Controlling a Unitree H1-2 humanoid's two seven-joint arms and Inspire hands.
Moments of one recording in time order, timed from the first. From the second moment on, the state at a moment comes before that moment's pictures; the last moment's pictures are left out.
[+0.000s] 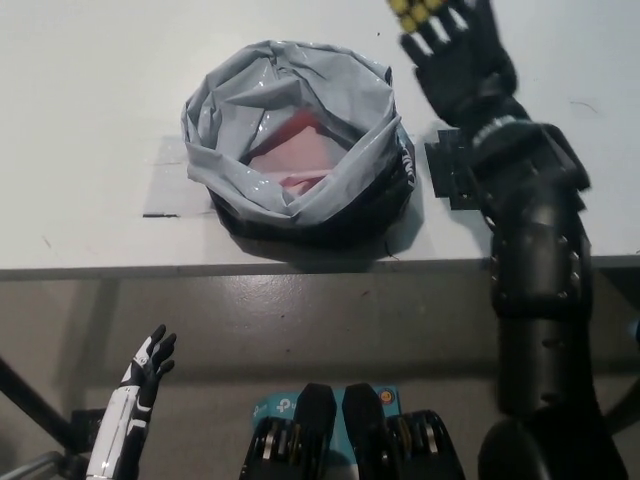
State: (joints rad) left_arm 0.10 0.14 0.02 0.02 0.06 -0.30 -0.05; right_arm -0.96 0.14 -0.32 0.34 0.79 0.44 -0.19
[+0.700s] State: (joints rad) left_arm 0.09 0.14 0.02 0.02 0.06 -0.30 -0.05; right_arm -1.10 0.12 -0.08 0.83 0.52 0.28 -0.13
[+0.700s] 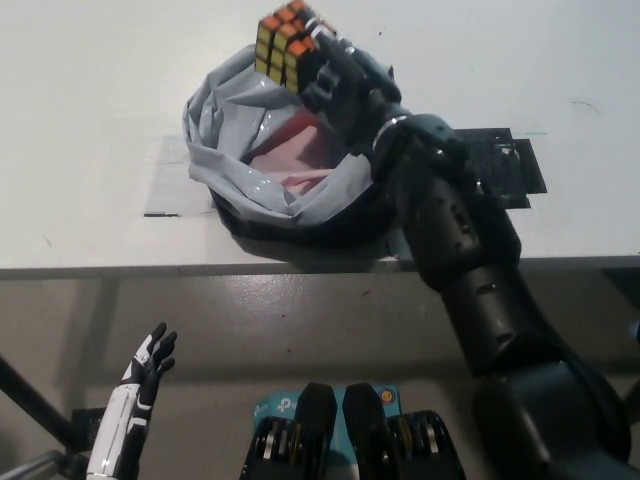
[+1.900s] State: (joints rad) left_arm 0.06 0.14 0.02 0.02 0.06 -0.30 -0.06; right_arm -1.10 -0.04 0.40 0.52 -0.09 0.09 -0.19
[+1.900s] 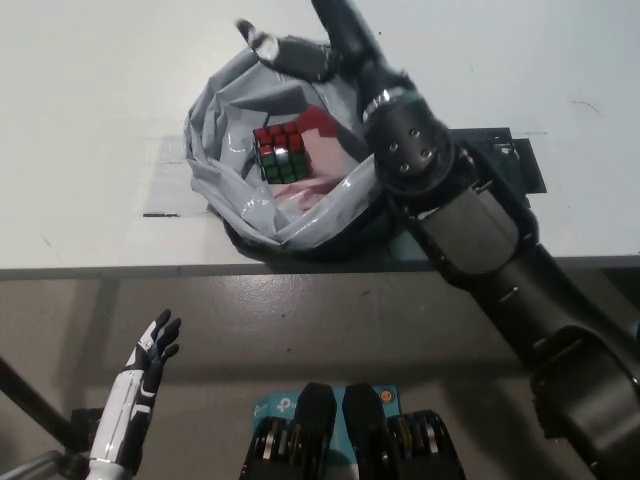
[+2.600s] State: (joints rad) left_arm 0.06 0.15 0.02 0.02 0.05 -0.30 -0.07; right_arm -1.12 -0.19 0.38 0.52 -0.37 0.16 -0.18
